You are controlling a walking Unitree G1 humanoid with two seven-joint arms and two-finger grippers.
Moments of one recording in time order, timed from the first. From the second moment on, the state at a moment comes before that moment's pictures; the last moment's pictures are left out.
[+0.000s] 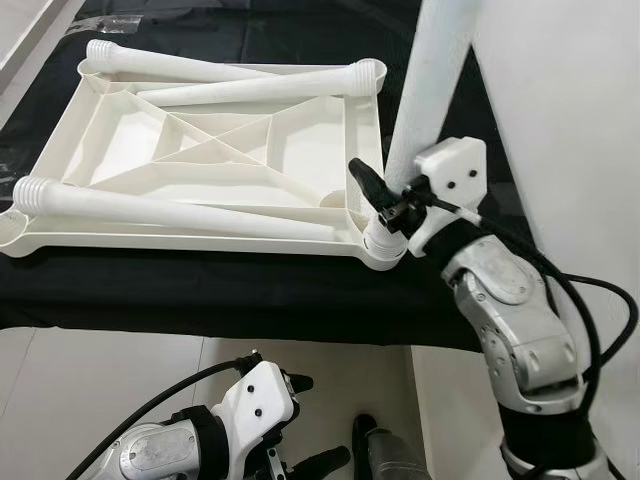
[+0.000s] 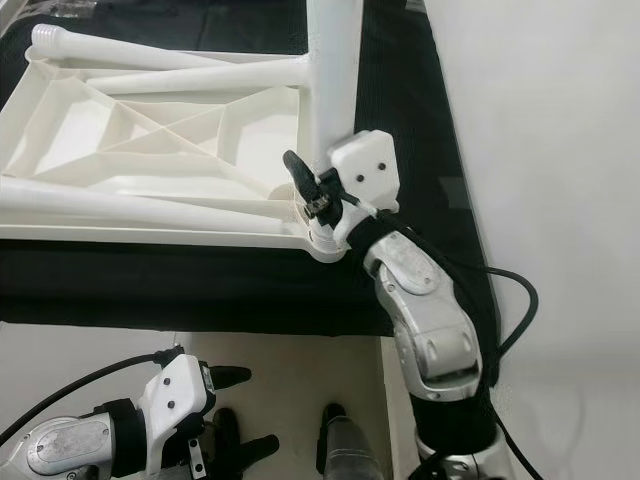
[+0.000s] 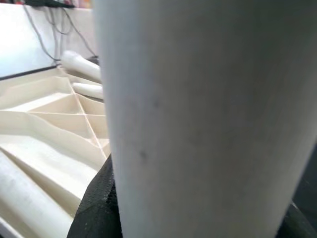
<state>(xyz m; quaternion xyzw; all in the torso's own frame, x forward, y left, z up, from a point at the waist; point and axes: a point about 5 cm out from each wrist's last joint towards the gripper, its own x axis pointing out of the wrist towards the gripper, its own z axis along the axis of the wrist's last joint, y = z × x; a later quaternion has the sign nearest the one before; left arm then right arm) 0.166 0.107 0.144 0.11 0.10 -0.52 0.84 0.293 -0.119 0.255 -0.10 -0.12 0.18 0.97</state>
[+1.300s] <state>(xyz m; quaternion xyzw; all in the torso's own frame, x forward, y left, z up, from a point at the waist) 0.168 0.107 0.142 0.12 0.10 -0.52 0.84 0.281 -0.125 0.241 0.01 -0.13 0.19 0.97</state>
